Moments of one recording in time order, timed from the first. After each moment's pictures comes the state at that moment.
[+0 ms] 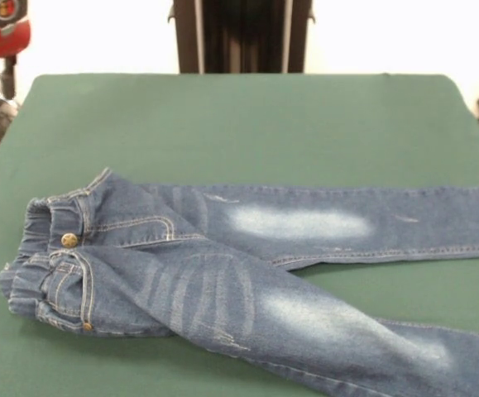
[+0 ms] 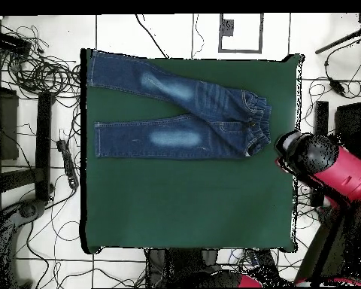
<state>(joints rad) -0.36 -0.46 -0.38 1.30 0.08 0.69 3.48</state>
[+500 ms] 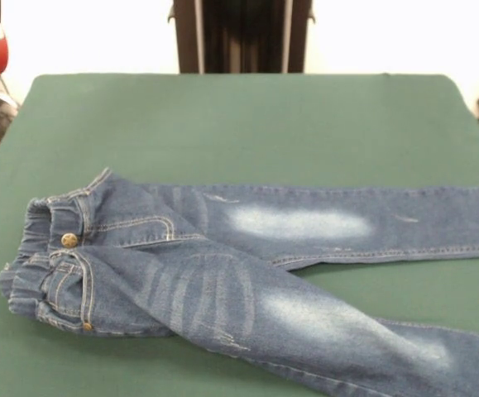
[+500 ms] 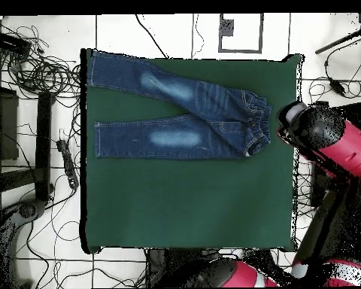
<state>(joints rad) -0.36 -0.42 -0.34 1.17 0.18 0.70 3.48</state>
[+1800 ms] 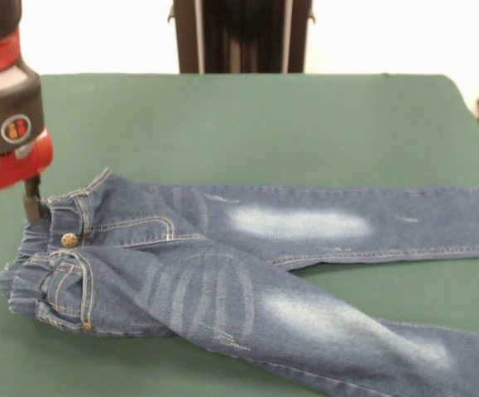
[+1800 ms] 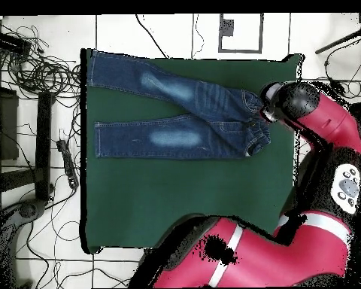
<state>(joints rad) -0.33 -0.19 -0.34 0.90 0.29 0.82 3.48</state>
